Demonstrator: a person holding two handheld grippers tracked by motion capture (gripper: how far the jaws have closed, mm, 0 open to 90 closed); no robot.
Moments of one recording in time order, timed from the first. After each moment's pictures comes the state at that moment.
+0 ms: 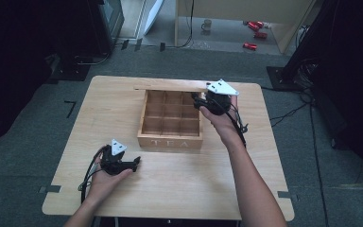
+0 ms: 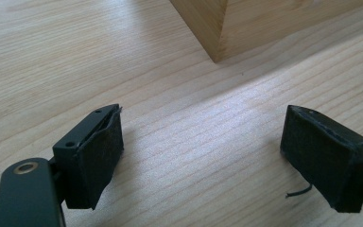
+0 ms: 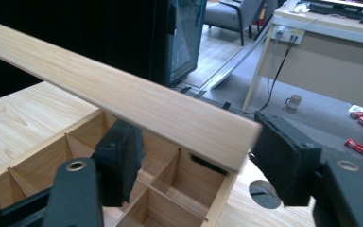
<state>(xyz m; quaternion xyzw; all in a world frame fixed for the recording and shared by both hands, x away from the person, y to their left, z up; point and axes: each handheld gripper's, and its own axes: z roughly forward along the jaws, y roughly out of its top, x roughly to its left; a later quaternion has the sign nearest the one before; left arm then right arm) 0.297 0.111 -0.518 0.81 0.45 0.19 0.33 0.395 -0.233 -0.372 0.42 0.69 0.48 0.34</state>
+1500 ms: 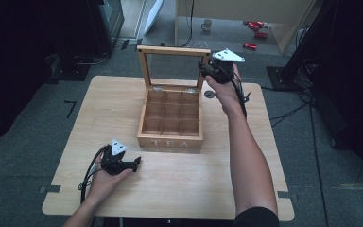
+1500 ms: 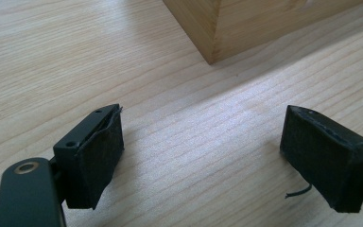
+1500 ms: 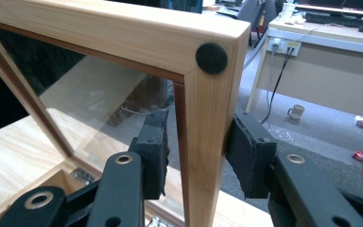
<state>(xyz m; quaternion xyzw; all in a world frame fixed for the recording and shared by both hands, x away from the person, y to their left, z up) 0.297 0.110 -0.518 0.81 0.45 0.19 0.33 0.480 -0.255 -0.336 0.43 0.67 0.50 0.33</state>
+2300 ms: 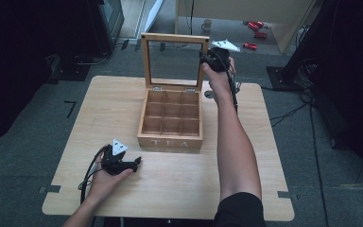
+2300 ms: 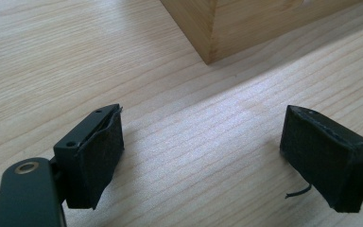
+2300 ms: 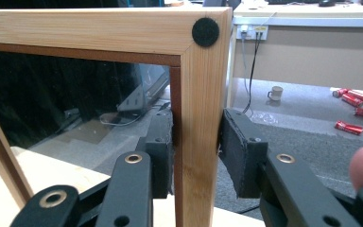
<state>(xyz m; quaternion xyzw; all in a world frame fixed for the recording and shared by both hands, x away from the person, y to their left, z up) 0.298 0.109 -0.518 0.81 0.45 0.19 0.33 0.526 -0.248 -0.336 0.51 0.62 0.50 0.33</state>
